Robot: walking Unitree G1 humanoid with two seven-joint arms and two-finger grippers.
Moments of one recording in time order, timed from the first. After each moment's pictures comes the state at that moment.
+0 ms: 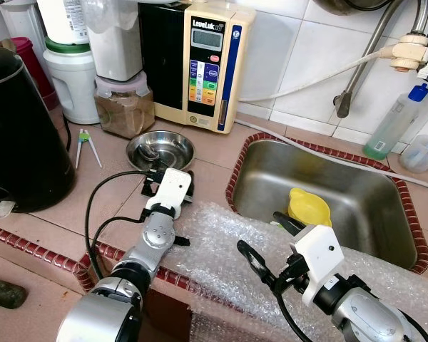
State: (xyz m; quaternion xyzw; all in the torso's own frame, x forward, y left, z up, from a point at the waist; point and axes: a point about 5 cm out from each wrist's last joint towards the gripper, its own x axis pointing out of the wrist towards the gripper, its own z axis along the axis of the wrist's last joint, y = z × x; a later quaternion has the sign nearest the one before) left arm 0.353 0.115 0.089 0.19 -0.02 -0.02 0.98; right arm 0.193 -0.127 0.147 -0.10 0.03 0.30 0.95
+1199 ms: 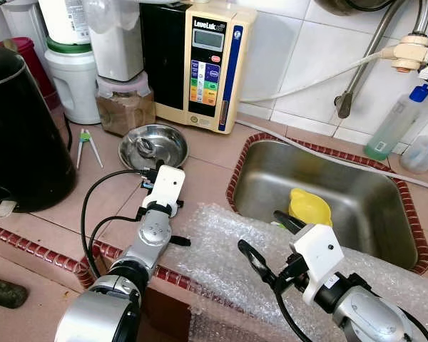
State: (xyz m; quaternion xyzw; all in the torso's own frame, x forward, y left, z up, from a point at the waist) left arm 0.354 0.117 0.090 0.17 -0.02 -0.02 0.98; right arm 0.194 -0.127 0.148 -0.10 0.03 0.30 0.95
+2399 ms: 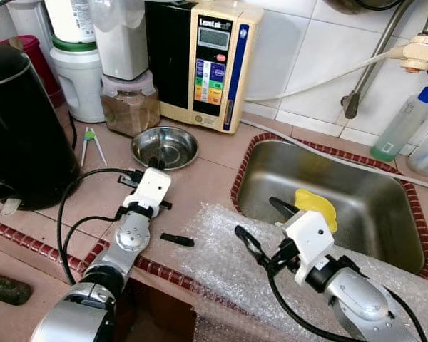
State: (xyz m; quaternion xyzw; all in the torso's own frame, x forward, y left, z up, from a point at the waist) left arm 0.347 0.150 0.101 0.23 -0.09 -0.05 0.97; right arm 0.226 -0.124 0.147 -0.13 -0.01 0.30 0.95
